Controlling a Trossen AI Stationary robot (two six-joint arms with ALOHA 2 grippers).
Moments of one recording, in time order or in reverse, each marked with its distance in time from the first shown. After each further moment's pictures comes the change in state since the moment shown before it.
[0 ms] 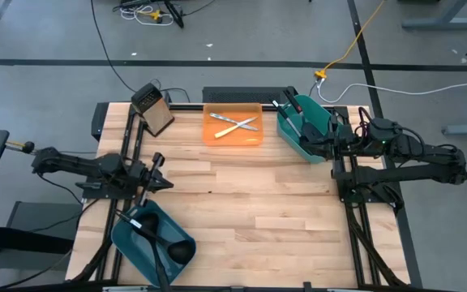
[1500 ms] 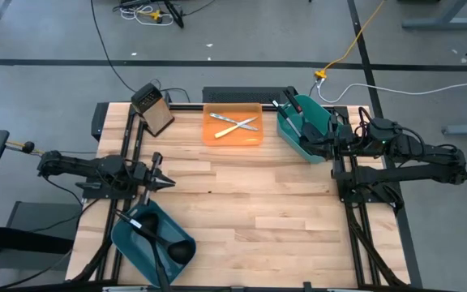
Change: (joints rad) left arm 0.000 -0.124 -0.001 -0.256 -0.076 0.072; right arm 0.000 0.000 0.000 0.000 0.000 0.000
